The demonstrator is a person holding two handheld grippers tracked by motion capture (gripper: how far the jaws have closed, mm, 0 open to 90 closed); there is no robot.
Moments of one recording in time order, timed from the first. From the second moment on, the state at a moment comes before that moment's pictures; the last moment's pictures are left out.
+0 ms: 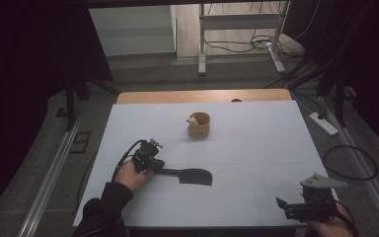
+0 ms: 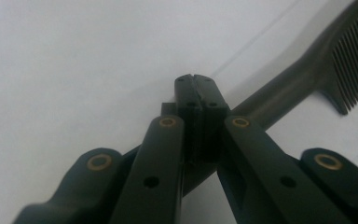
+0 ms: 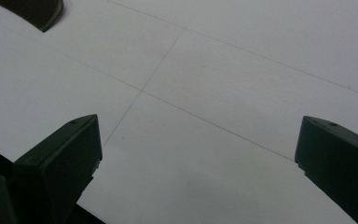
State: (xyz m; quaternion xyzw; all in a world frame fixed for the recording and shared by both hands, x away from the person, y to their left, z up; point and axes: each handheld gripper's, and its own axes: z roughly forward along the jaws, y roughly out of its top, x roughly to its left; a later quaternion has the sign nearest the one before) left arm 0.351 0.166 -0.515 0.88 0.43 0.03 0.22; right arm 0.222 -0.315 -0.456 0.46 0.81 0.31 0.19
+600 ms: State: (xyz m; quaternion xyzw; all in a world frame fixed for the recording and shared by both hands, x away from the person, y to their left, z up) left arm 0.314 0.157 -0.513 0.89 0.42 0.02 0.19; right arm 0.222 -0.315 -0.456 0.46 0.81 0.31 0.20
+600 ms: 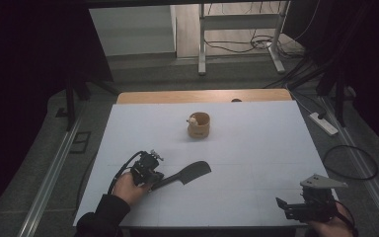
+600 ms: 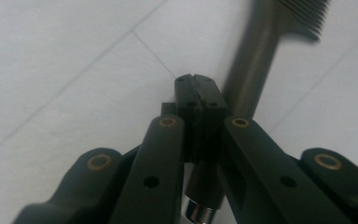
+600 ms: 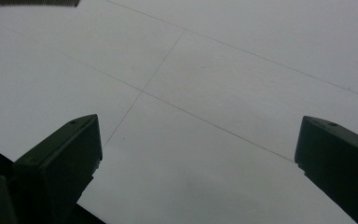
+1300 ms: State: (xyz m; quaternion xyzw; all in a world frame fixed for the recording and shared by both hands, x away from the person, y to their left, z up) left arm 0.295 0.154 -0.507 0.87 0.45 0.00 0.22; right arm 0.221 -0.314 -0.455 0.45 0.81 0.31 0.20
